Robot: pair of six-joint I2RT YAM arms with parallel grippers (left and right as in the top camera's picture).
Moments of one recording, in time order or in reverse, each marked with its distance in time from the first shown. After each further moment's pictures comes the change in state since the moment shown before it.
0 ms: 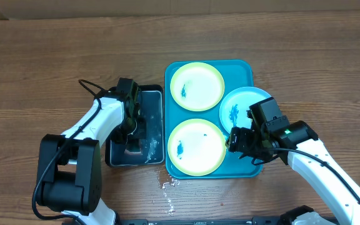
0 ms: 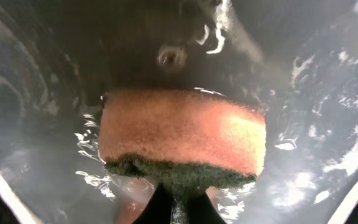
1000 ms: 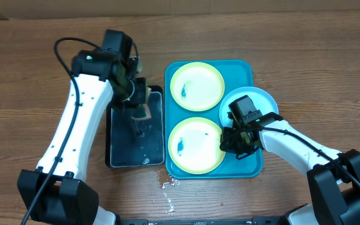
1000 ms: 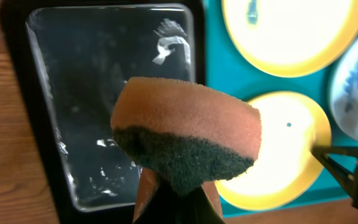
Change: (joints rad) left arm -0.035 -0.104 0.541 -0.378 0.104 0.004; right arm 0.057 0.341 -0.002 0.244 -0.027 -0.023
